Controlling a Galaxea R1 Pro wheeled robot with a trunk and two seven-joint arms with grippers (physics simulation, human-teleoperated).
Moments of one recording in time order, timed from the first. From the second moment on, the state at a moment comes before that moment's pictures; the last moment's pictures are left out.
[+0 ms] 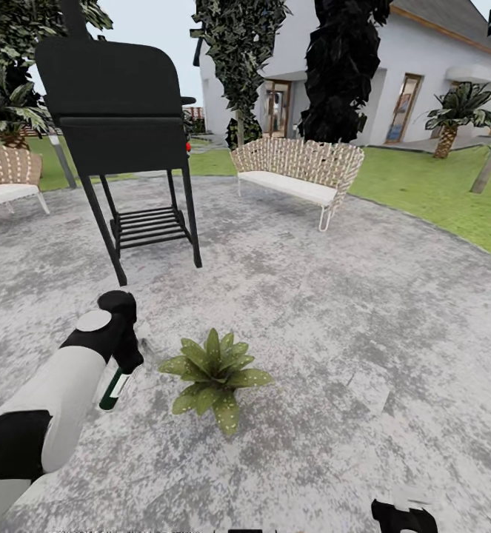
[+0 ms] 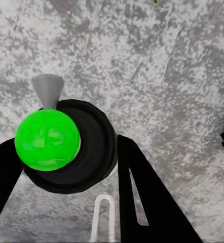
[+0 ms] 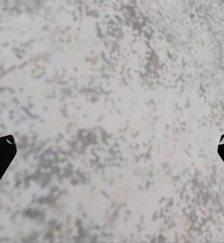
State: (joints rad) left arm -1.10 0.08 0.02 -0.65 -1.65 0.72 -1.56; right arm -0.44 -0.07 -0.60 -0.20 0.53 -0.17 -0.23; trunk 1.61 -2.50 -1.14
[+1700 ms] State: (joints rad) left arm -1.22 0.00 0.03 -0.42 -1.70 0.72 -1.56; right arm -0.44 -0.07 -0.60 -0.20 0.53 -0.17 -0.23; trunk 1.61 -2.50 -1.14
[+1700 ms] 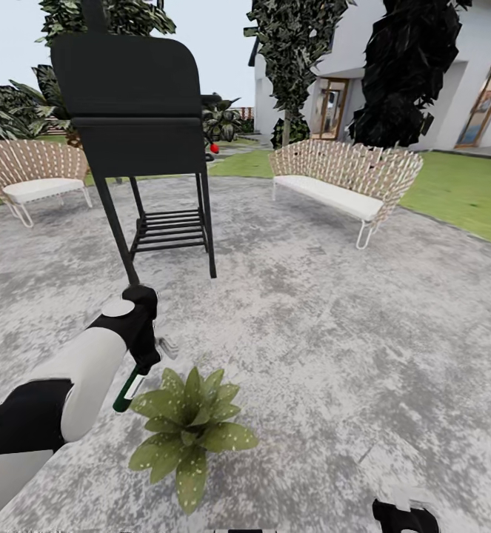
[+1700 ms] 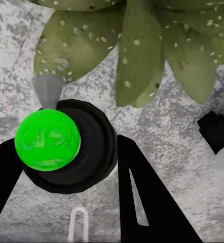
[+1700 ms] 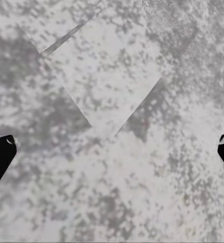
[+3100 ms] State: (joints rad) left arm -1.22 0.00 0.02 -0.37 -1.71 0.73 -1.56; right arm -0.44 -0.07 -0.60 -0.20 0.53 -0.17 -0.23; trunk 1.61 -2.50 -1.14
